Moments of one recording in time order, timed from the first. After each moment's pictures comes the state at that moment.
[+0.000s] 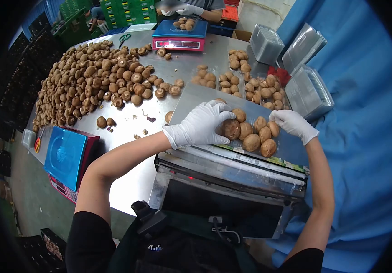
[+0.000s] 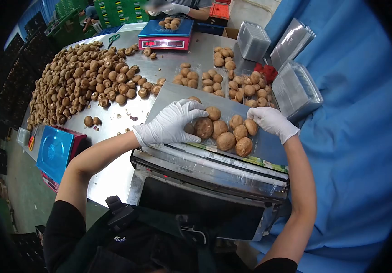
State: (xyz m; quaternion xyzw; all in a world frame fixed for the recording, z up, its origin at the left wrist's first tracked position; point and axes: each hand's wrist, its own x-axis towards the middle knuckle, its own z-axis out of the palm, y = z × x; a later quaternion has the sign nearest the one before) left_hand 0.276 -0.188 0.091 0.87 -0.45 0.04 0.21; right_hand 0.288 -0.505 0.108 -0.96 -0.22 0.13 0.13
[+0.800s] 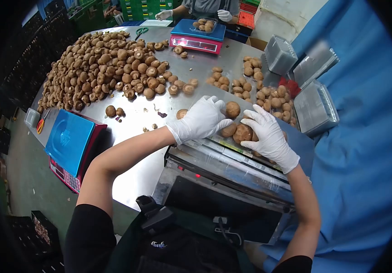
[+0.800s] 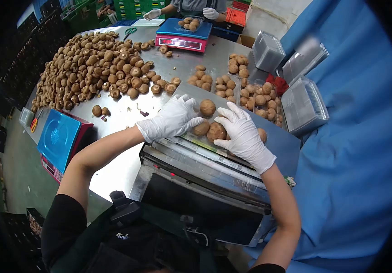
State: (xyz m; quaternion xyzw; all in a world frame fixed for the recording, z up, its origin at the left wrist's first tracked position) left_hand 0.283 -0.160 0.075 0.90 -0.40 0.14 0.14; right_hand 0.252 -0.392 0.109 -0.92 -0.38 -0.06 0.05
